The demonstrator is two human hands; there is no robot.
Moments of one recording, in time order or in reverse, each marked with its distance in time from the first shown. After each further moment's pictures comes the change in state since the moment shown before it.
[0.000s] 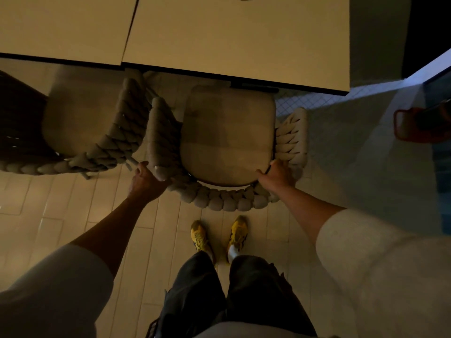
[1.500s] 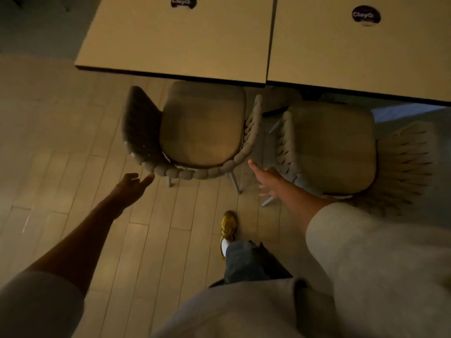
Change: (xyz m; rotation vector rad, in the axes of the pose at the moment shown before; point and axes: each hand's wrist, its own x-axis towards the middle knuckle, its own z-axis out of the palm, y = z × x) left_hand 0.097 -0.394 -0.363 -0.301 -0.056 -0.167; right_hand -0.161 -0.417 0.245 0.647 -0.405 0.183
